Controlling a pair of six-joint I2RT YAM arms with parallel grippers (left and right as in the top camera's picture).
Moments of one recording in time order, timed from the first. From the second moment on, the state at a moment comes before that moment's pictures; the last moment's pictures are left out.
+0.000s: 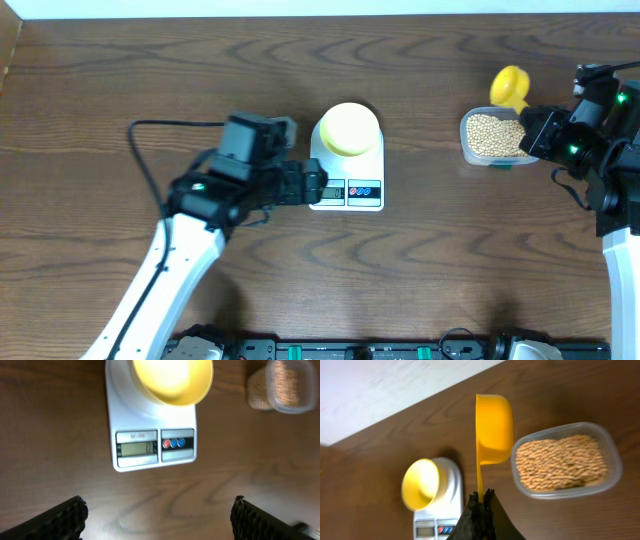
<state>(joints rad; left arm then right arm) -0.33 1.25 1.07 -0.82 0.34 -0.38 -0.16 1.19 1.22 -0.74 -0.40 0.28</state>
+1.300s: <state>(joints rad) -0.16 1.23 1.07 -0.92 0.27 -0.28 -0.16 1.38 1.22 -0.38 -0.30 0.10</state>
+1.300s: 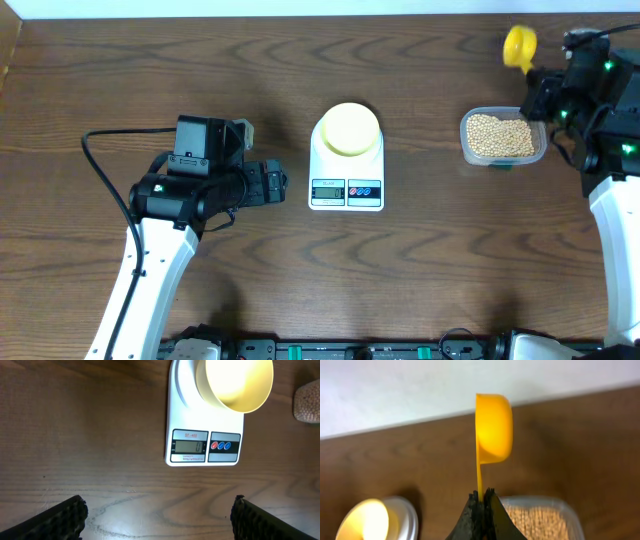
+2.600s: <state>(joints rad) -0.16 1.23 1.07 -0.92 0.27 -0.28 -0.23 1.38 1.22 0.03 -0.13 0.59</state>
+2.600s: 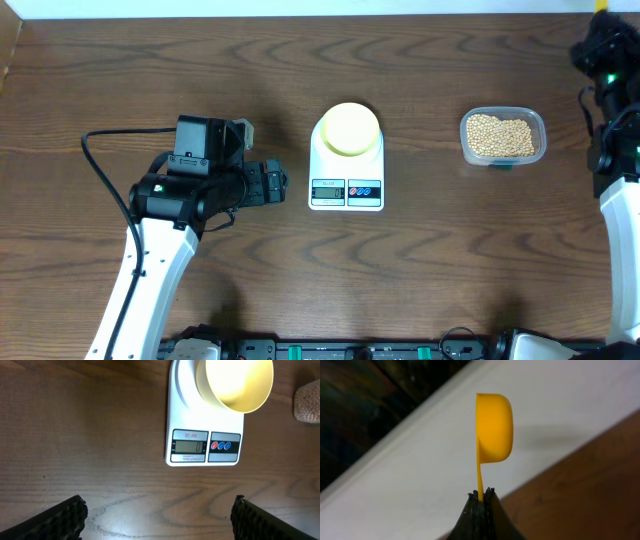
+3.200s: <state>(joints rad) -0.16 1.23 1.07 -0.92 0.27 -0.28 -0.23 1.38 1.22 -0.01 -0.24 0.40</state>
